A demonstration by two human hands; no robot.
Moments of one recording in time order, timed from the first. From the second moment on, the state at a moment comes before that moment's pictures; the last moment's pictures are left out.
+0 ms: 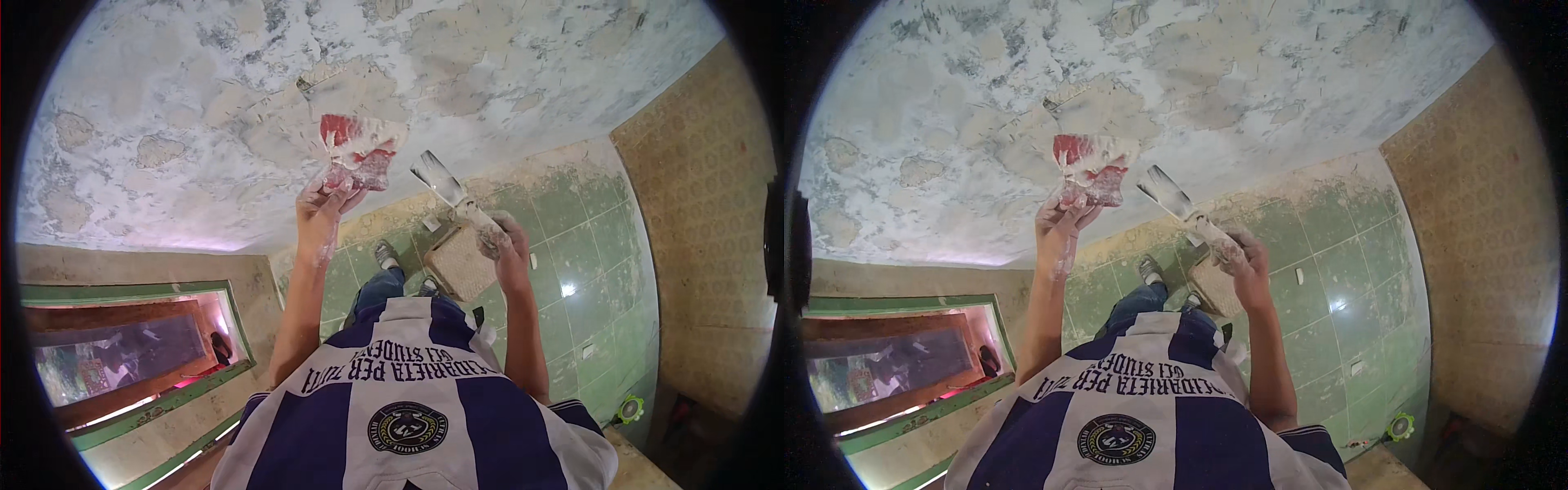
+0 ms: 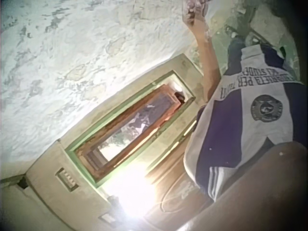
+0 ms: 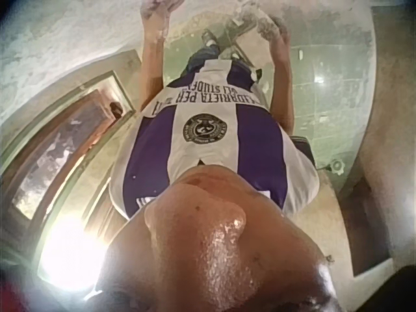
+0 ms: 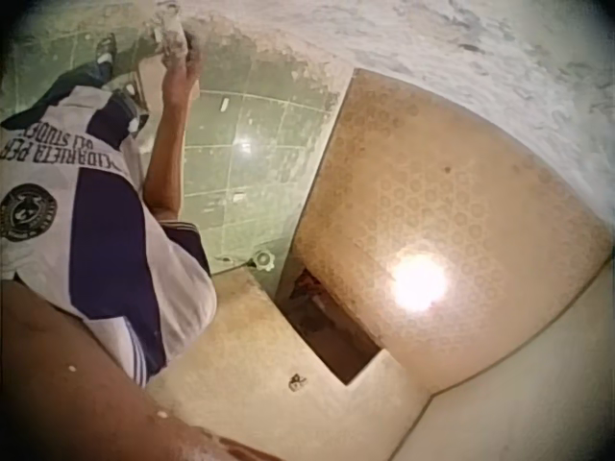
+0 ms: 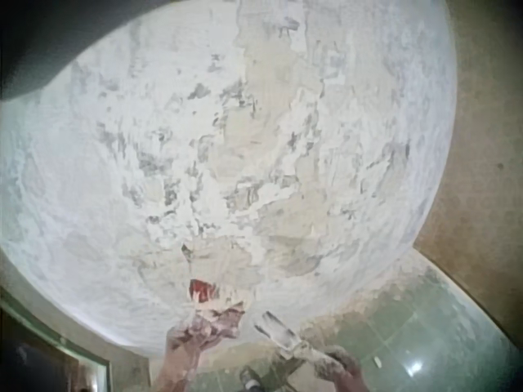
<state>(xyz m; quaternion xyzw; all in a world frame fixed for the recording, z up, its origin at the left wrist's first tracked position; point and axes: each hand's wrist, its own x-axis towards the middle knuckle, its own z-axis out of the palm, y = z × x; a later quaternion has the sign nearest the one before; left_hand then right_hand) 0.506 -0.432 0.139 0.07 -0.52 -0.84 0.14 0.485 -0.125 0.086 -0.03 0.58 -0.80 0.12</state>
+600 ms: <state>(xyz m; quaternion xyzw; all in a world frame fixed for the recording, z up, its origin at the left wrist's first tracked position) 0.537 -0.445 0.141 0.06 -0.63 -0.77 0.10 0.479 -0.141 0.070 -0.07 0.68 -0.72 0.14</state>
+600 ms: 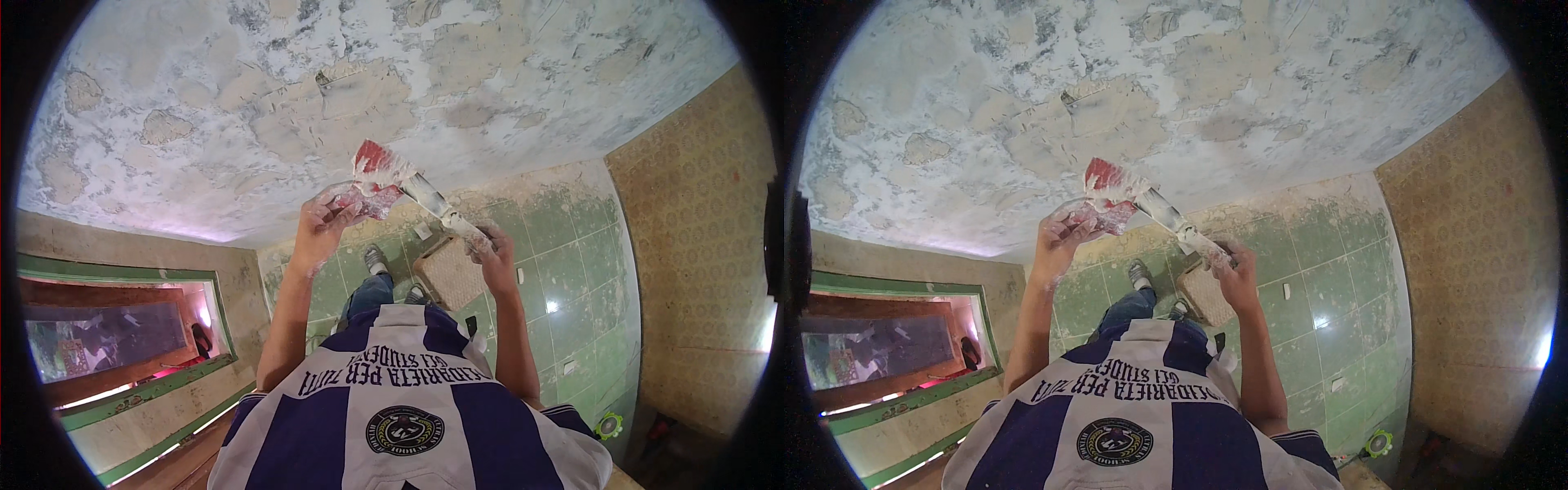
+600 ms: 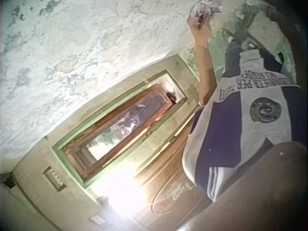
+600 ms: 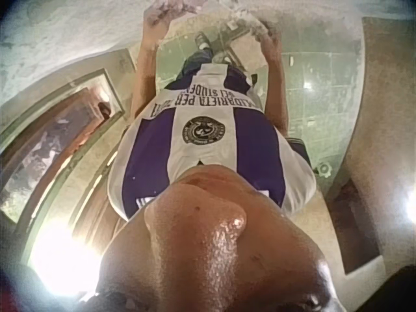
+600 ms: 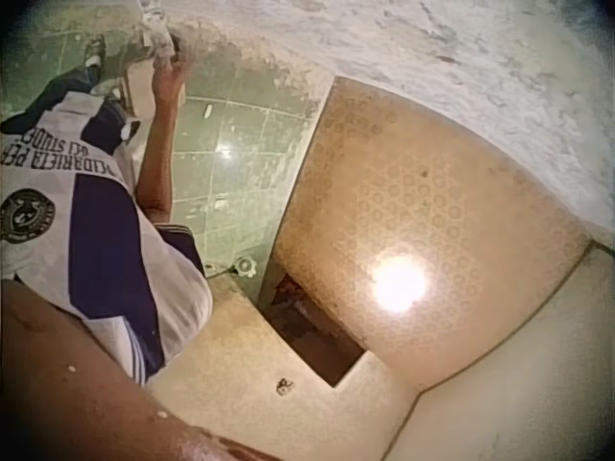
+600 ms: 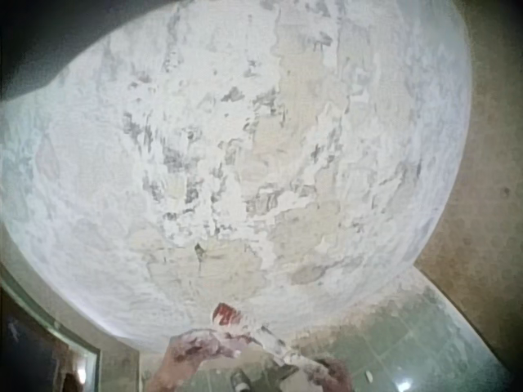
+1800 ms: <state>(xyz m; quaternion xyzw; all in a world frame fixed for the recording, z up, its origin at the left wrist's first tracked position) 0.552 -0.460 0.140 0.17 -0.64 -0.73 0.16 0.489 -0.182 0.077 -0.10 0.61 -0.75 0.23</state>
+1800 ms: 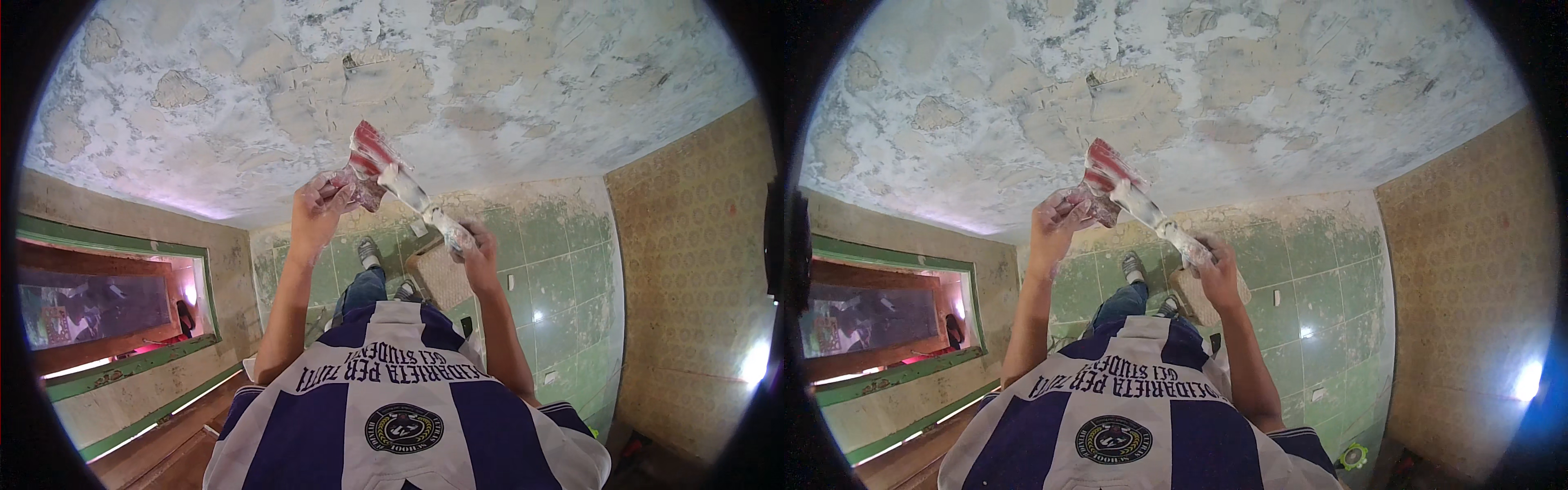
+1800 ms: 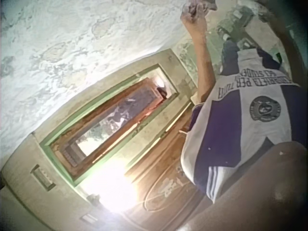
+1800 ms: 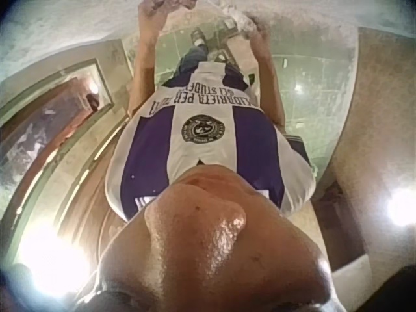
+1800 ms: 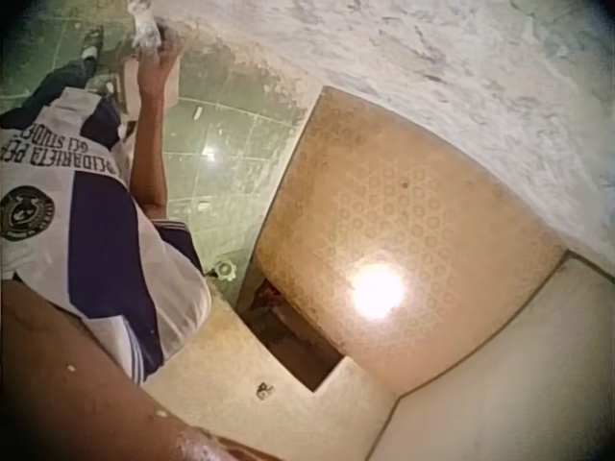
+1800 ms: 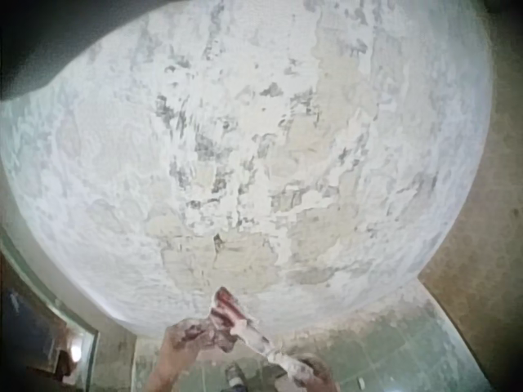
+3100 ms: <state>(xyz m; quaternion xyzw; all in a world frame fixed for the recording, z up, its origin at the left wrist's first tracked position) 0.414 -0.502 0.106 0.17 -0.27 -0.93 0.16 0.318 -0.258 0.104 -0.16 0.68 -0.71 0.12</state>
